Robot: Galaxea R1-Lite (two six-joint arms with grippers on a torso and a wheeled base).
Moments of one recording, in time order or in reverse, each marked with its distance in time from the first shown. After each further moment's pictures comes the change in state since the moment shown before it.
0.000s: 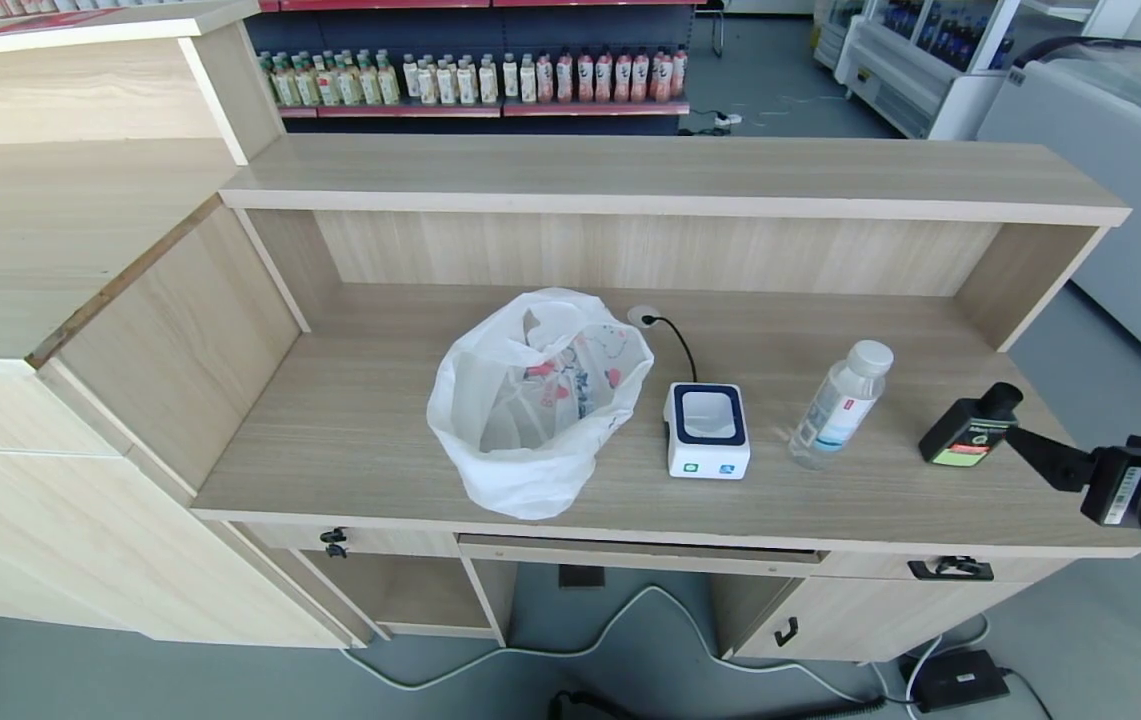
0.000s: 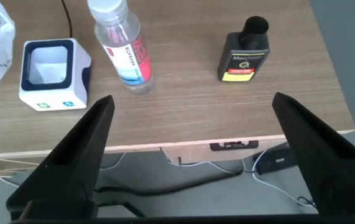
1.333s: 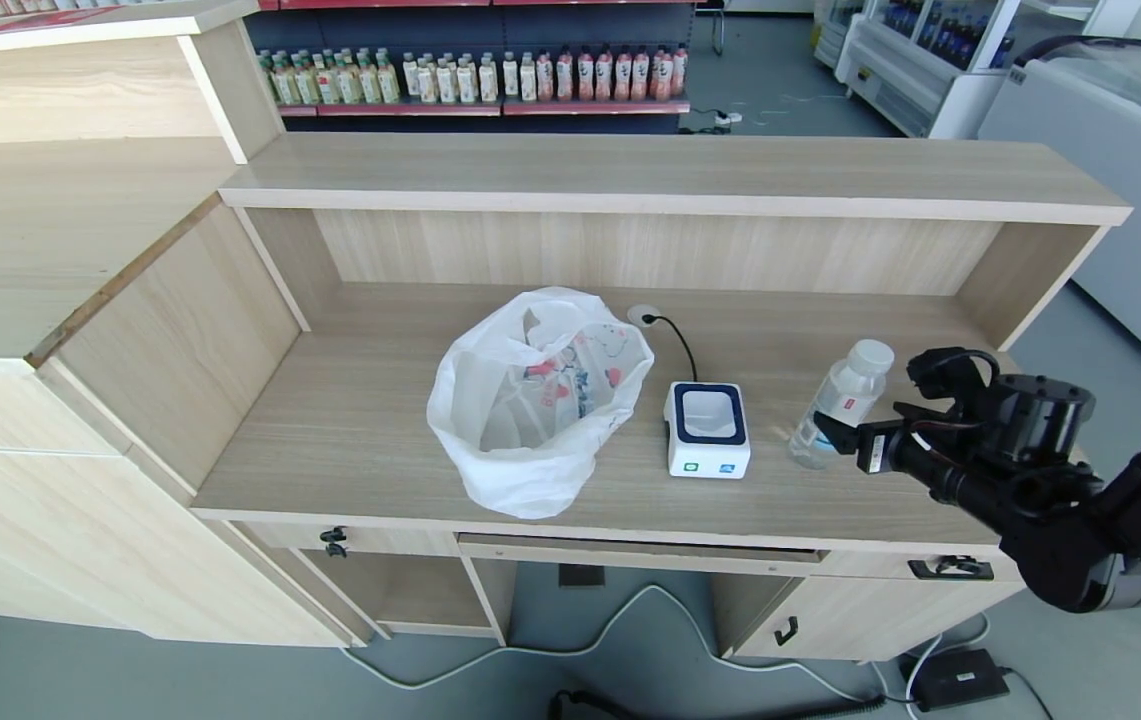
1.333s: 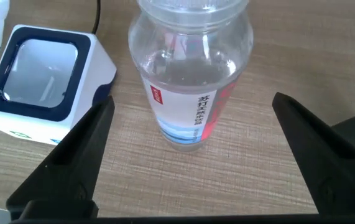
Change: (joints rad) left arm 0.000 0.000 0.000 0.000 0.000 0.000; right arm 0.123 0.745 -0.334 -0.440 0.102 -0.084
